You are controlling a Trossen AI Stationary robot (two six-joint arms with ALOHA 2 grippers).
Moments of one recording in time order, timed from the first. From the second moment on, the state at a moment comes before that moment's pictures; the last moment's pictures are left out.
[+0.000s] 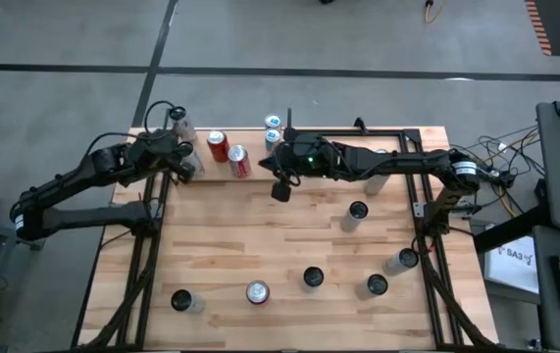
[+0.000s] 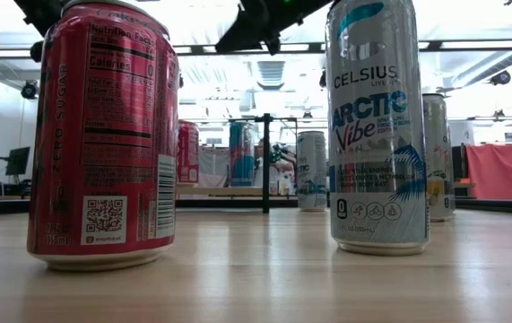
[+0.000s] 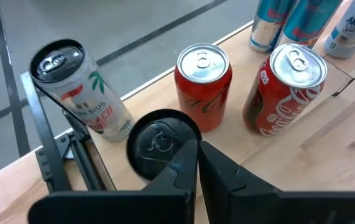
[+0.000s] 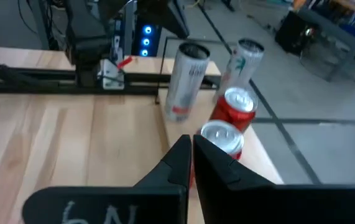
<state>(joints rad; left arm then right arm) 0.44 0.74 0.92 -0.98 -0.47 -0.31 -0.15 1.72 1.49 -0.12 0.10 -0.16</state>
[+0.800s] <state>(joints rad) 0.40 0.45 0.81 -0.81 -0.46 -0.23 -0.22 2.24 2.19 -0.15 0.05 -0.21</state>
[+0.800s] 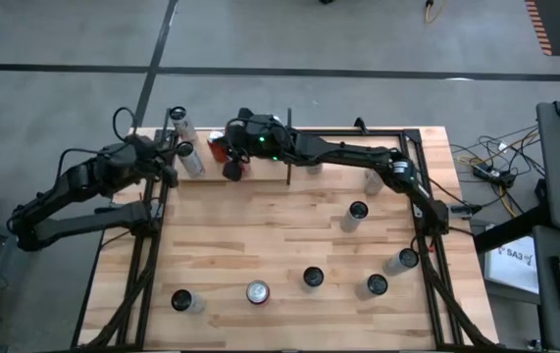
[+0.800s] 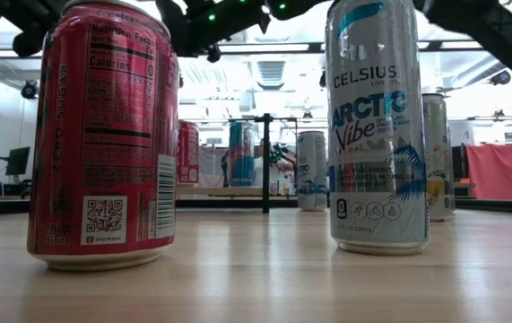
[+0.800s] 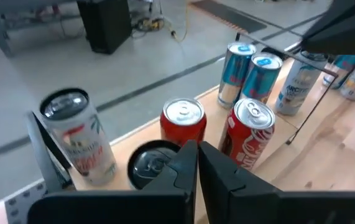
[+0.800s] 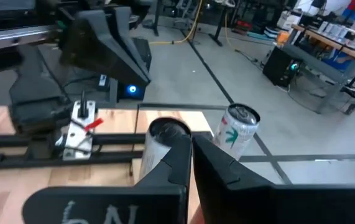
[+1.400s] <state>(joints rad) 0.40 0.46 0.79 -0.78 -0.52 -0.16 -0.24 2.41 2.35 -0.08 0.05 -0.19</state>
